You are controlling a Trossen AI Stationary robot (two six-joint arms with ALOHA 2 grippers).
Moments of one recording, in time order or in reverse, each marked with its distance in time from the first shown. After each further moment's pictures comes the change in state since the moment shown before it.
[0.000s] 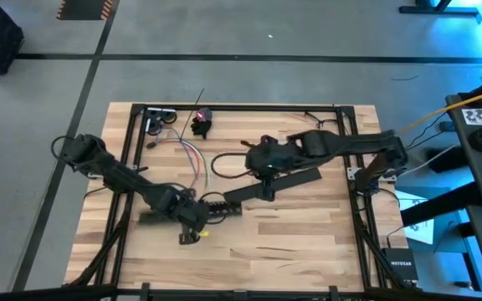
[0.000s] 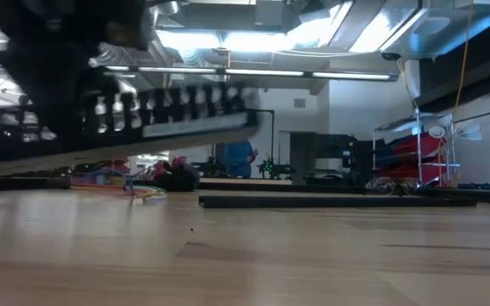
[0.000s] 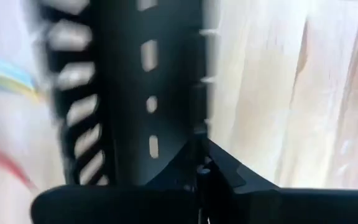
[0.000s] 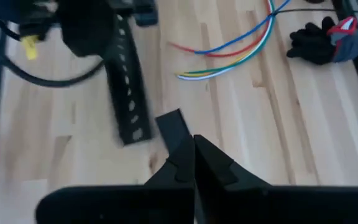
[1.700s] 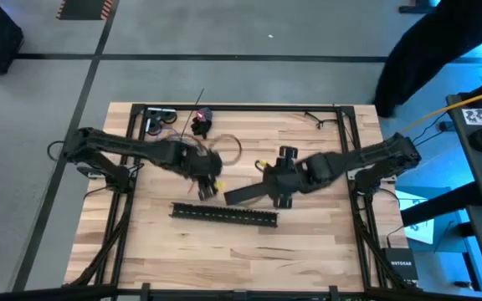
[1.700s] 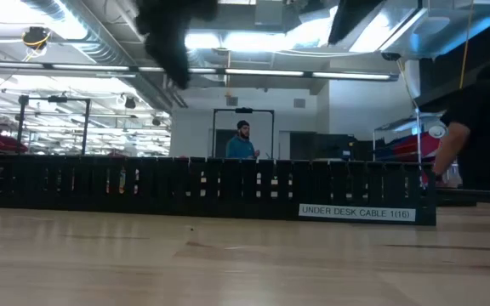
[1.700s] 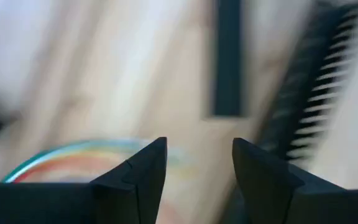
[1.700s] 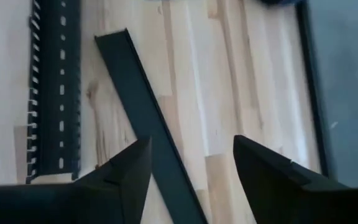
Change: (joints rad) left arm 0.380 -0.061 0.300 -0.266 -0.094 0.156; right arm 0.122 -0.103 -0.297 -0.088 0.300 0.065
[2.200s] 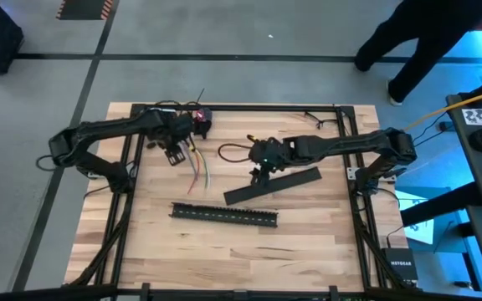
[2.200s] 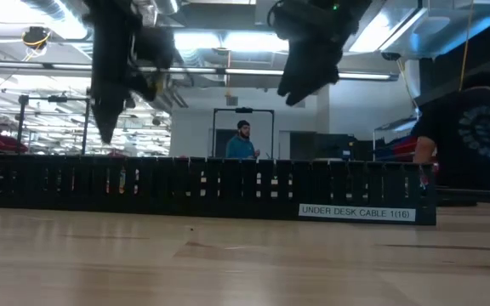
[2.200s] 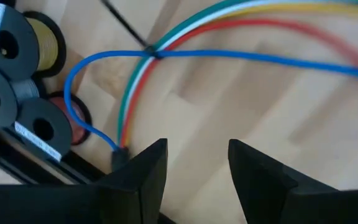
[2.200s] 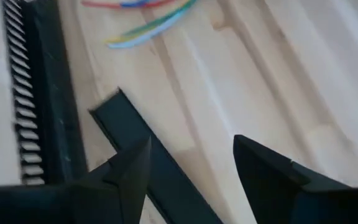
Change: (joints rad) left arm 0.577 -0.150 -0.358 -0.127 -0.019 0.356; right arm -0.283 0.002 -0.291 0.555 -0.315 0.086
